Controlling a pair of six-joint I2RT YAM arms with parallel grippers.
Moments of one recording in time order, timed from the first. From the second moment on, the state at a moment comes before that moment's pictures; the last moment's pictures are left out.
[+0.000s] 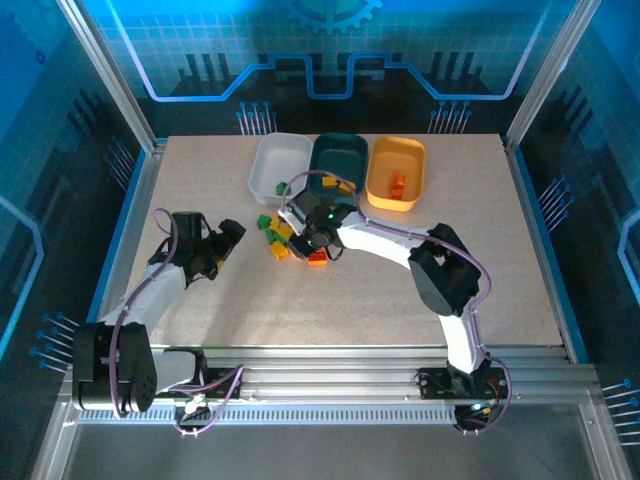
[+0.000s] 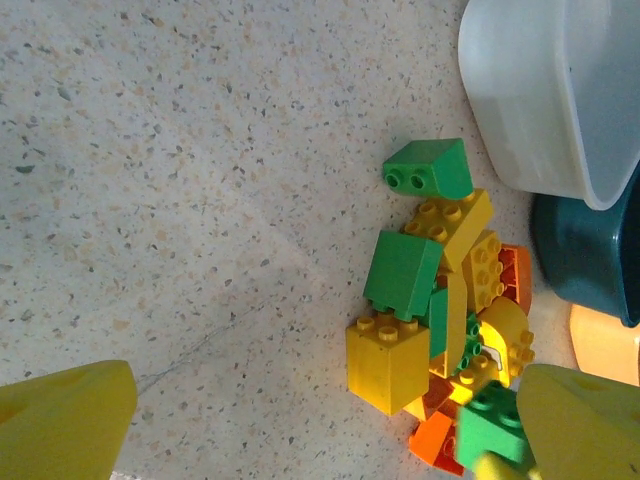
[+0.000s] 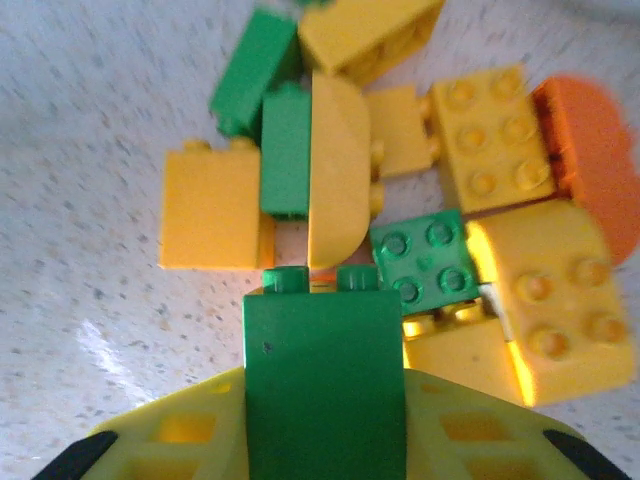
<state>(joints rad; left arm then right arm) 0.04 1.21 0.63 -0.29 0.27 -0.95 0.81 2.02 1.56 -0.54 0.00 0.05</state>
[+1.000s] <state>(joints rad) 0.03 1.32 0.64 -0.21 0.43 -0.98 0.65 2.60 2.52 -0.72 0.02 0.12</state>
